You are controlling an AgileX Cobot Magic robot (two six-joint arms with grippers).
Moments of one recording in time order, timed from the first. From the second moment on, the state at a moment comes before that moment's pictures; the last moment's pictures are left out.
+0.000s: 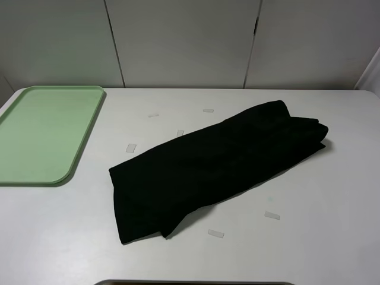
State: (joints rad) left arm -0.48 0.00 -0.49 -0.07 1.05 0.10; right arm 0.21 0.74 -1.12 0.26 0.79 -0.72
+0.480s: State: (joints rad) left arm -0.36 0.00 -0.49 -0.07 1.06 0.10; right arm 0.21 0.76 -1.12 0.40 0.79 -0.64
